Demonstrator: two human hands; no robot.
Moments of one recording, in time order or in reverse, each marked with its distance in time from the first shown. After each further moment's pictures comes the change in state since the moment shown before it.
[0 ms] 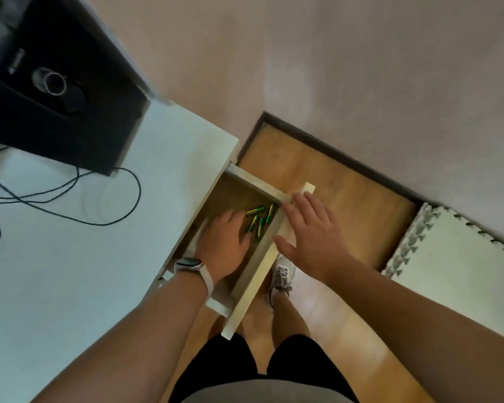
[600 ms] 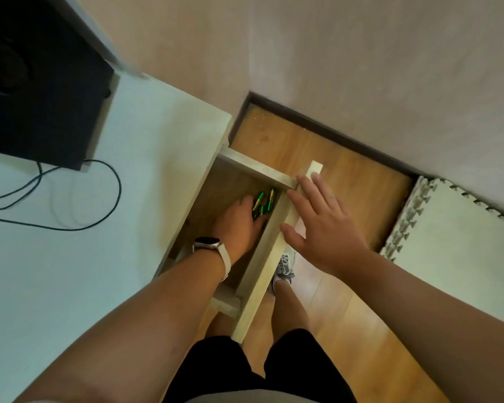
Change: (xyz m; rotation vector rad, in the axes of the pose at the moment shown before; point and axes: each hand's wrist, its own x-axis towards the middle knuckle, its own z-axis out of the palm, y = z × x) left_hand 0.047 -0.002 0.037 -0.126 -0.132 -0.057; right_hand -0.002 -0.006 0.024 0.013 0.079 0.086
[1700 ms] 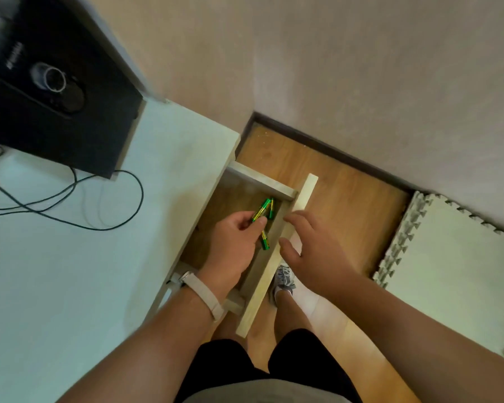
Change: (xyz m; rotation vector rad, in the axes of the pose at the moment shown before) left_hand -0.076 0.030 -0.041 -0.887 0.131 -0.208; right_hand -0.030 -0.035 -0.030 0.506 -0.037 0.130
